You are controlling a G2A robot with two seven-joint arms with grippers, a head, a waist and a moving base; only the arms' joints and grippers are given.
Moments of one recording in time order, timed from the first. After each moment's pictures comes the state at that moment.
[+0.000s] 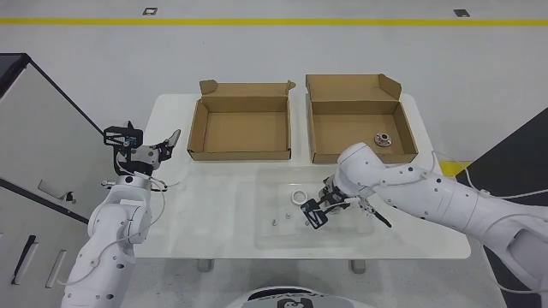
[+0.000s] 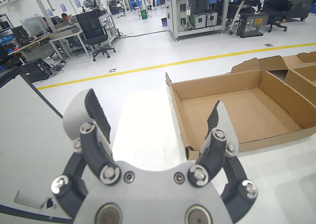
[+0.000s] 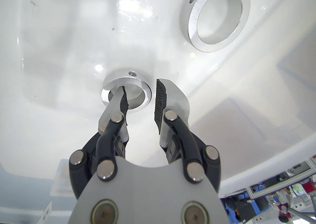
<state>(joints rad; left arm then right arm) 1.73 -1.15 -1.60 -1.80 1.33 0.00 0.00 -0.64 -0.89 0.17 -1.63 -1.23 -1.01 0.81</state>
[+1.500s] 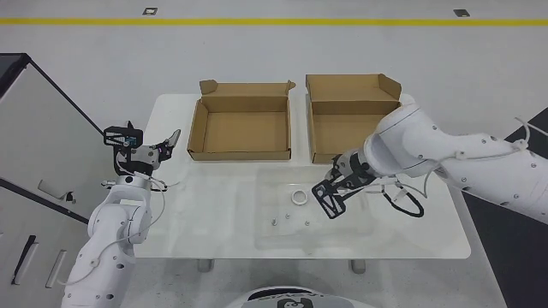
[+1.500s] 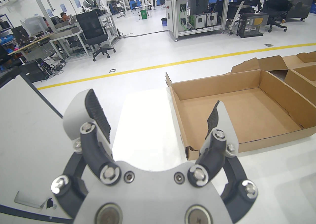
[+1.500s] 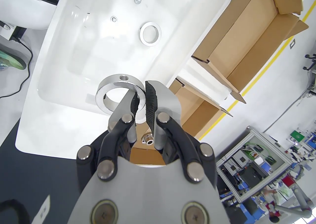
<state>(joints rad) 1.73 -1.15 -1.60 -1.80 1.33 0.00 0.00 -0.31 -0.64 0.18 -1.97 -0.83 -0.99 0.78</state>
